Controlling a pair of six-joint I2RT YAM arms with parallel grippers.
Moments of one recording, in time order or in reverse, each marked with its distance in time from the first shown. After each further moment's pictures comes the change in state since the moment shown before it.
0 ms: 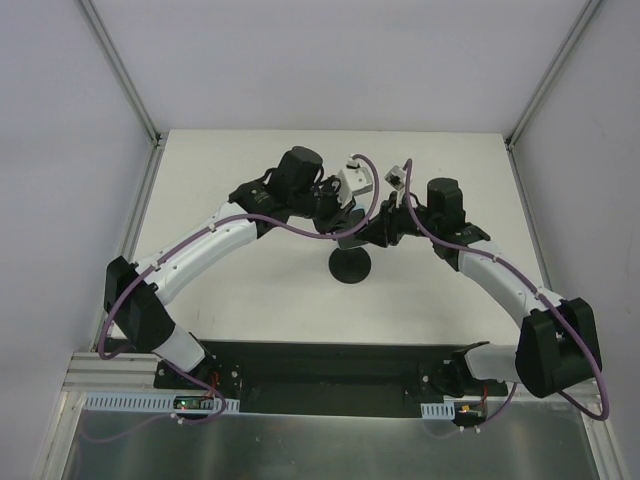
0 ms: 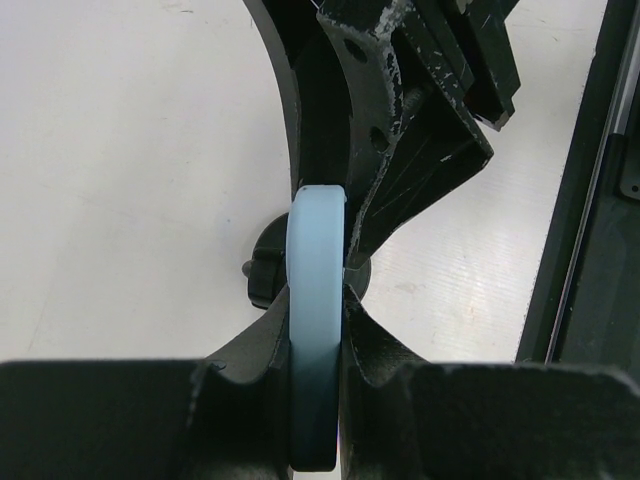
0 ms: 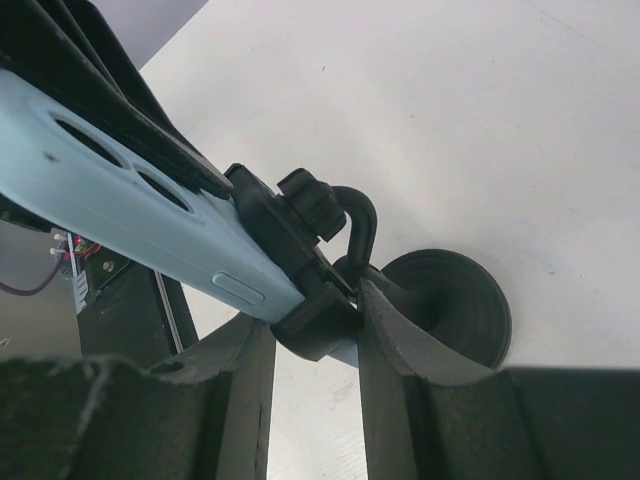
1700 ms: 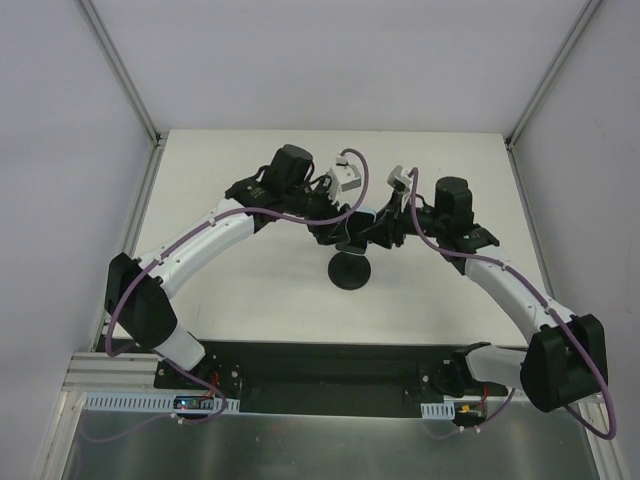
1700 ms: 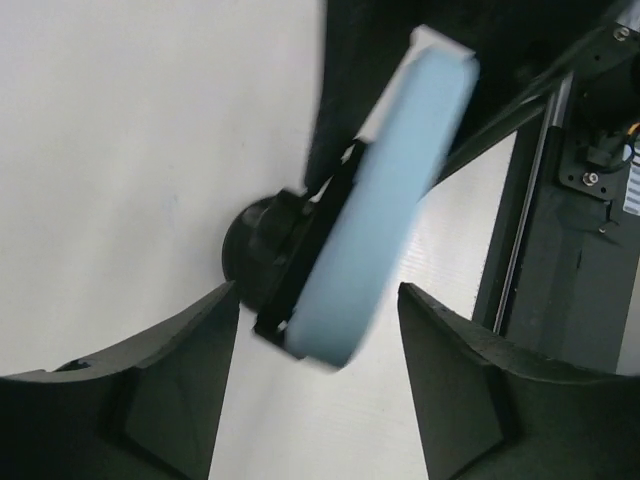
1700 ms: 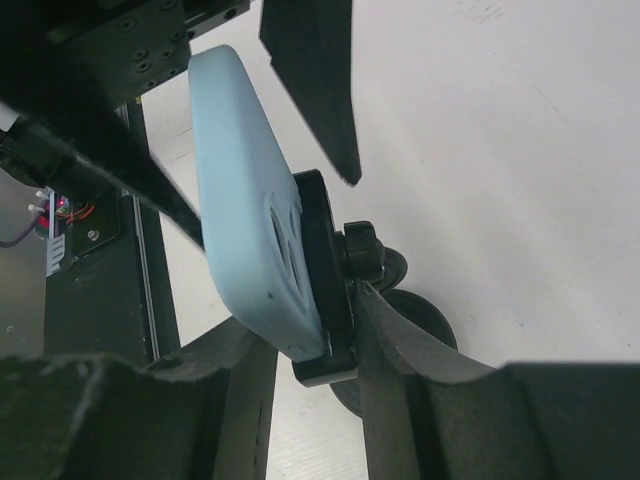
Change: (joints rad) left arm 0.063 0.023 0.000 -0.024 0.175 -0.065; right arm -0.017 -0.057 0.026 -0.030 -0.090 -0.179
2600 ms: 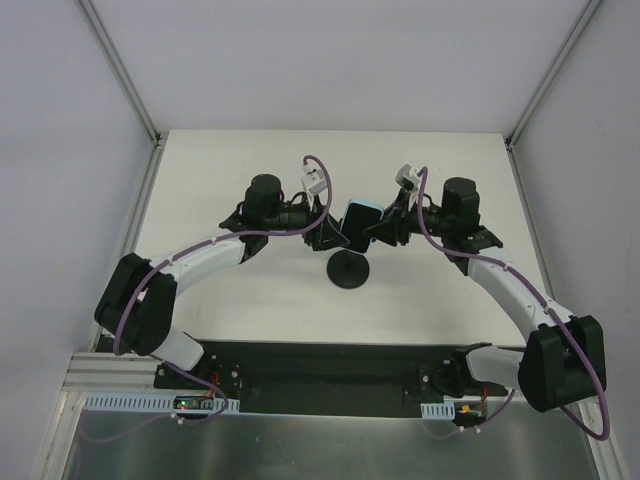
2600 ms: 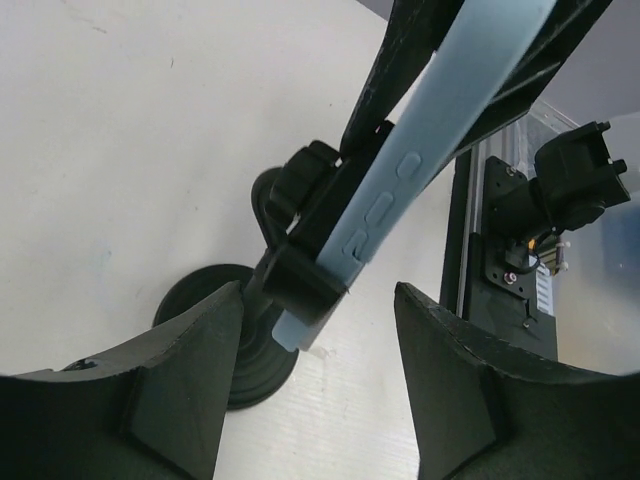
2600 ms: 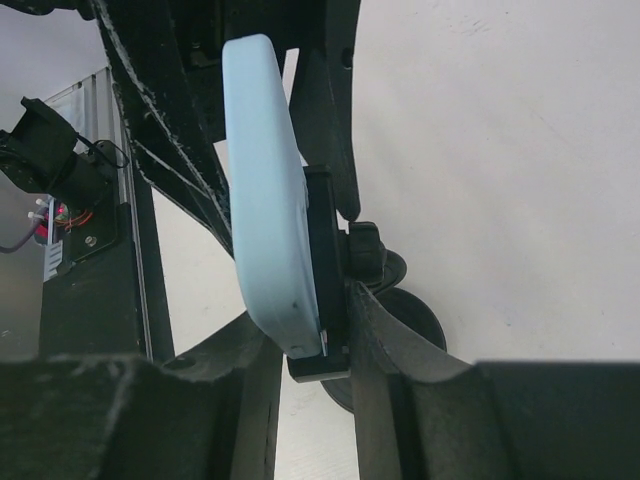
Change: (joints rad) left arm 0.137 -0.090 -0.555 0.864 0.230 -0.502; right arm -0.056 -0.018 -0.051 0.086 -0.054 0.029
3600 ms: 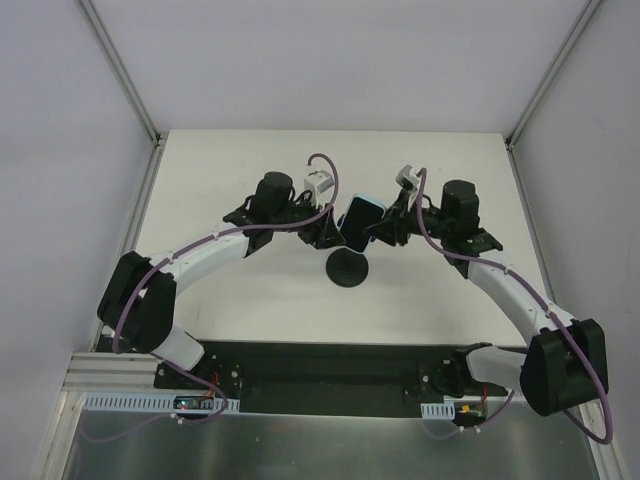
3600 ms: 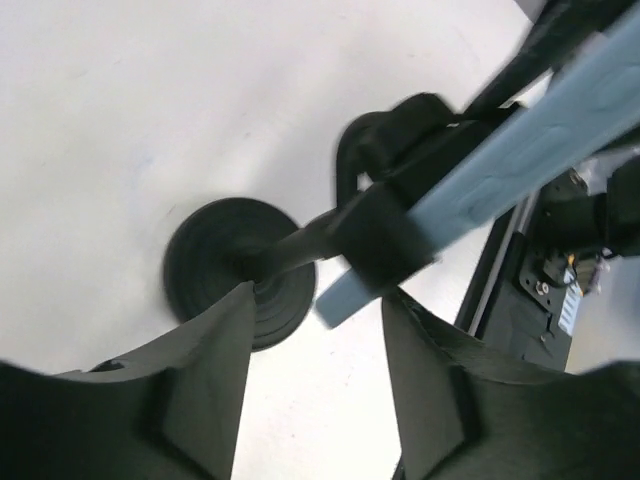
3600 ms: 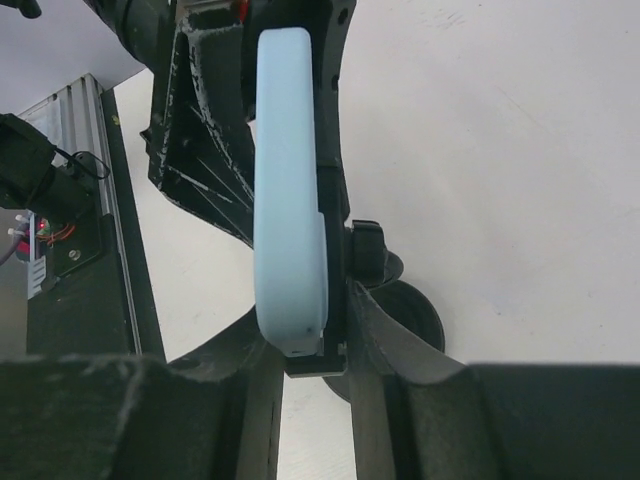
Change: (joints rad) left arm -0.038 0.053 0.119 -0.272 -0.161 0.033; right arm 0.012 -0.011 -0.010 0.004 0.062 0.023
